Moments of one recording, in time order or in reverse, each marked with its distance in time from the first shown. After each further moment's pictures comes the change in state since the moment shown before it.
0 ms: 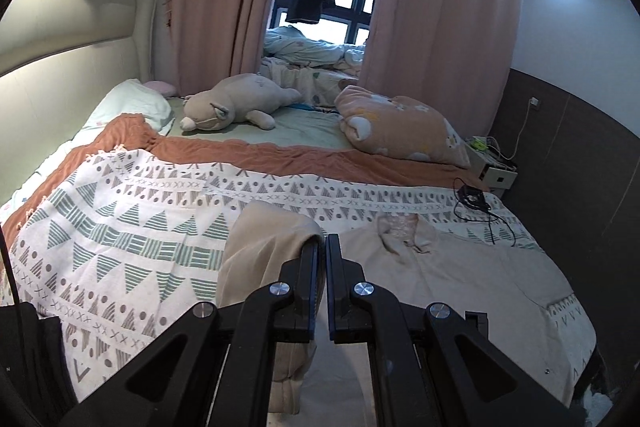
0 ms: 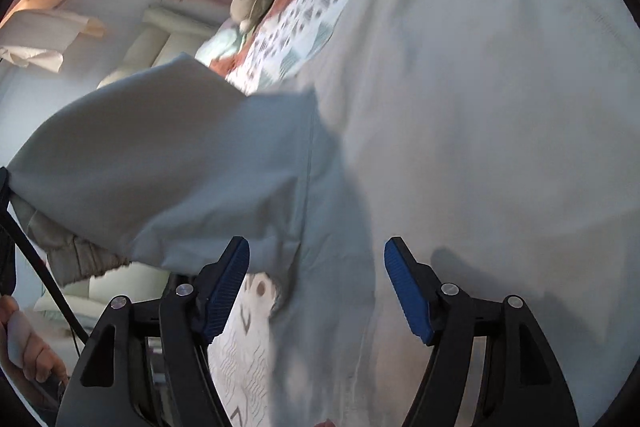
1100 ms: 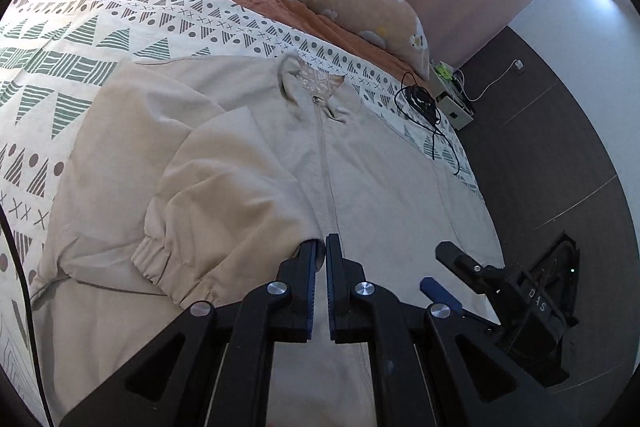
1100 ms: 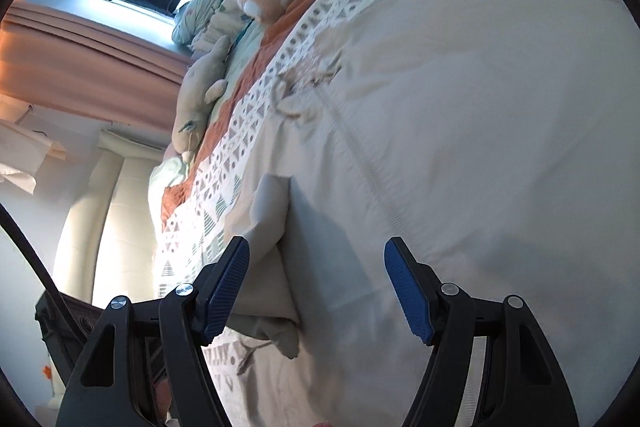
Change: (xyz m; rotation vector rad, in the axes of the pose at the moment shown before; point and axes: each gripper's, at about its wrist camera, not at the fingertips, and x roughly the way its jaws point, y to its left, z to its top) left arm 0.136 -0.116 -0.124 -0.282 0.409 -0.226; right arm -0.204 -0.053 -0.018 0.195 -0.307 -0.168
